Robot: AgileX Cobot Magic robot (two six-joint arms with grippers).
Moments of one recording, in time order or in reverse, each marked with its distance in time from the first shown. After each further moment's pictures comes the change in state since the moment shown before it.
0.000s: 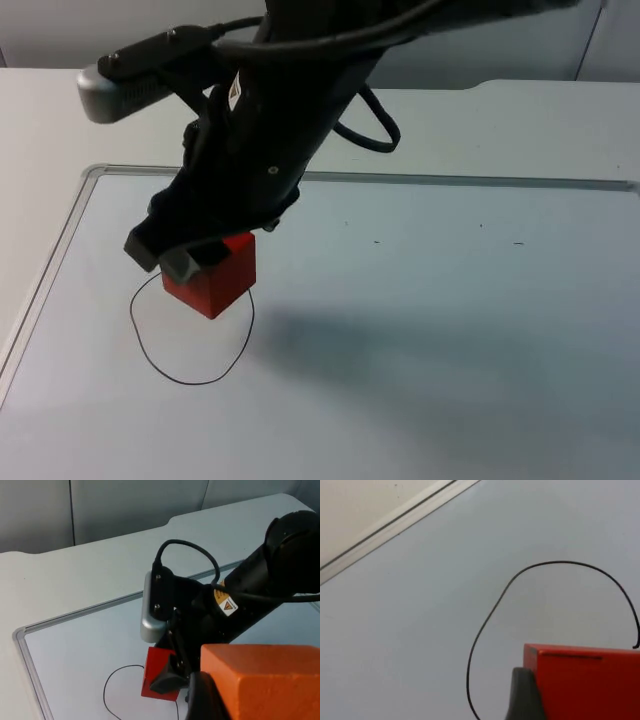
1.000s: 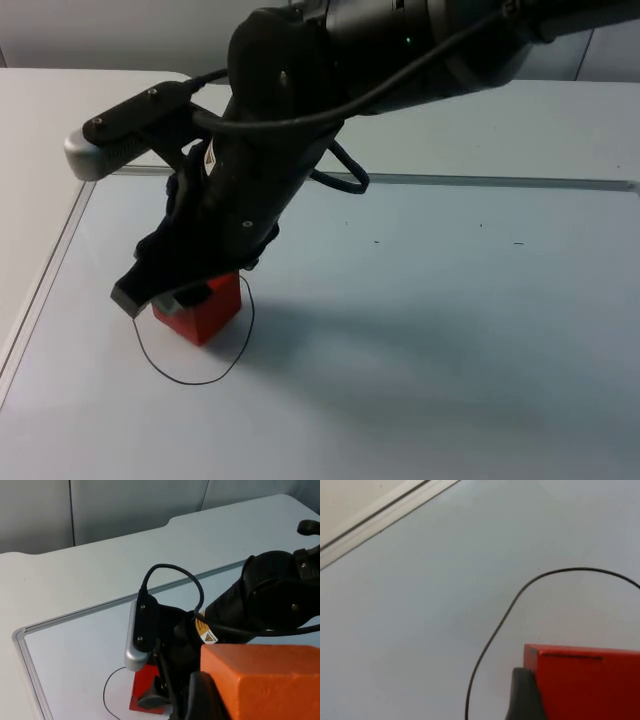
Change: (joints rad) right arm 0.034 0.082 -0.002 -0.074 -0.102 0.065; left arm 0.000 0.000 0.000 0.000 -0.002 0.000
